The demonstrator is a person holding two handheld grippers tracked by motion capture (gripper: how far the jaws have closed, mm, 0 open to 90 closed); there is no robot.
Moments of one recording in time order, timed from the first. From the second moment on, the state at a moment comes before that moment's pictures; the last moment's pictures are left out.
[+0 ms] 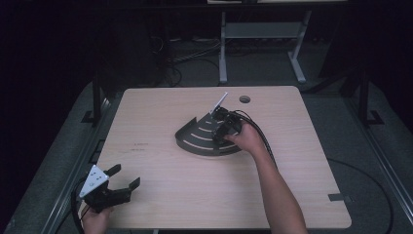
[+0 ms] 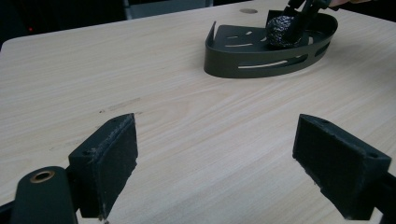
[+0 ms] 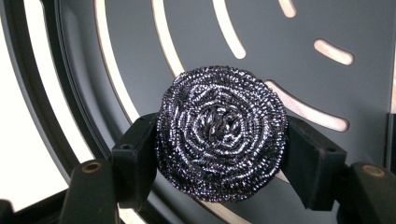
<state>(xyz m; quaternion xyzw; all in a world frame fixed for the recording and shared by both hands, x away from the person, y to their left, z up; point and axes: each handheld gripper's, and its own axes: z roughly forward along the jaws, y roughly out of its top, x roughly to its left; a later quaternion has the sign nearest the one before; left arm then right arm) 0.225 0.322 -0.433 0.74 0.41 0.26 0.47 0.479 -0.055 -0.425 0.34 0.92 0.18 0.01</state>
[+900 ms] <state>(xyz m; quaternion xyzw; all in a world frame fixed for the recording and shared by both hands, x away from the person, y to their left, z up) 0.227 0.321 -0.433 0.74 0.41 0.26 0.47 0.483 -0.059 -0.428 0.35 0.92 0.18 0.01</state>
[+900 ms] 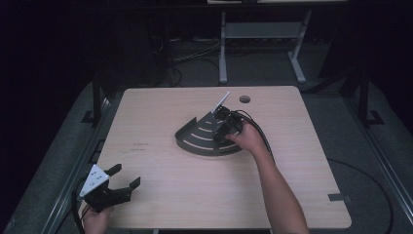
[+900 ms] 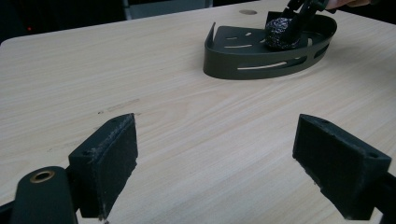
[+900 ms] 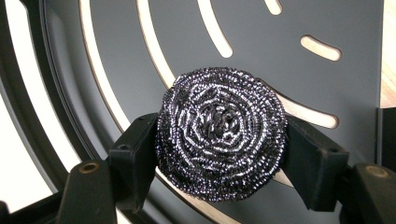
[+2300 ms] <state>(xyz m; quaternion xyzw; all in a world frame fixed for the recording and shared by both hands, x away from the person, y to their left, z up) 0.226 0.321 -0.433 0.74 0.41 0.26 0.48 0.470 -0.066 -0.401 0.35 0.92 0.20 0.03</state>
